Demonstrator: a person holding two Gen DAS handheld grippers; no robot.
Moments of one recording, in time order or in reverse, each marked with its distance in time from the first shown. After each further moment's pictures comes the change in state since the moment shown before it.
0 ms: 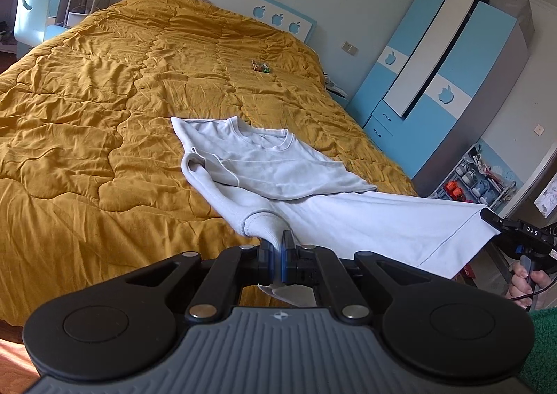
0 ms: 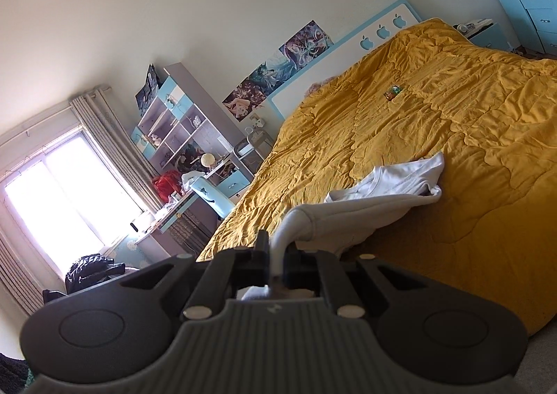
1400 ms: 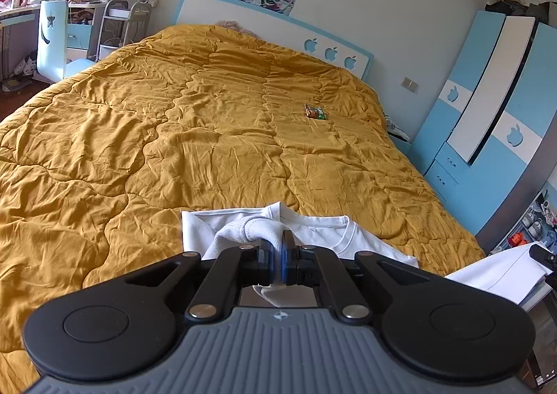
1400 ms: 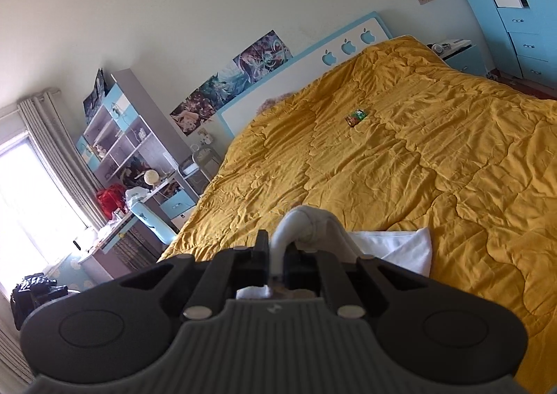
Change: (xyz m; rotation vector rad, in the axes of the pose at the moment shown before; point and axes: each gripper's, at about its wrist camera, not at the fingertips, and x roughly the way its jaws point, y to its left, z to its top) left arm 0.175 0.001 0.143 -0.025 -0.122 0.214; right arm 0.187 -0.046 0.135 -0.021 -0.032 -0.185
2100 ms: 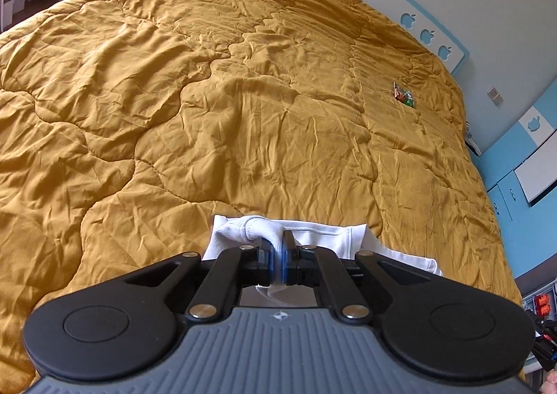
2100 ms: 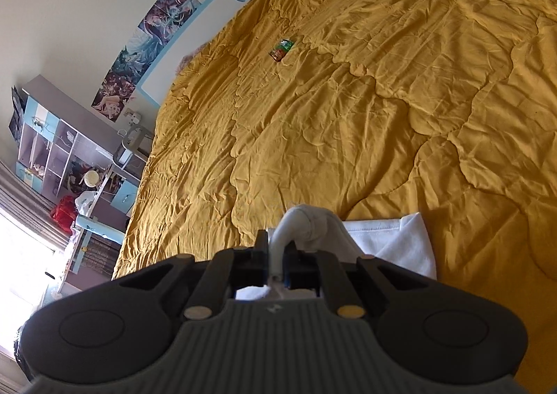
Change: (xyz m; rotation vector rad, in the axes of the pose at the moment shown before) left arm 0.173 0.080 0.035 -0.306 0.188 0.151; right arm 0.217 -0.115 0.035 0.274 0.211 -0.149
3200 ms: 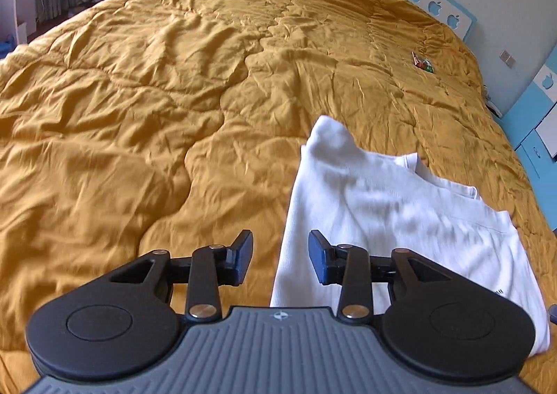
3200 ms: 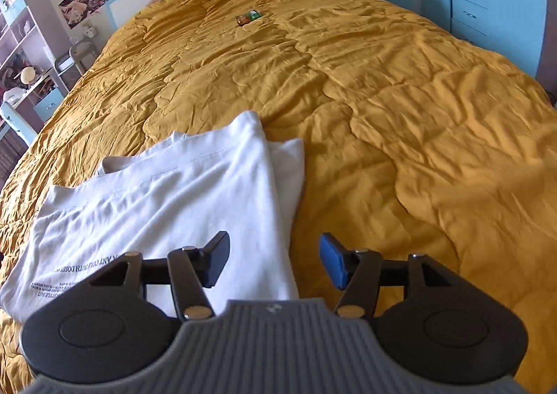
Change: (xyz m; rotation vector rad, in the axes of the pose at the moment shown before) left arm -0.066 0.064 -0.079 0.104 0.023 0.102; right arm -0.062 -0.042 -0.102 -0.340 0.025 -0.340
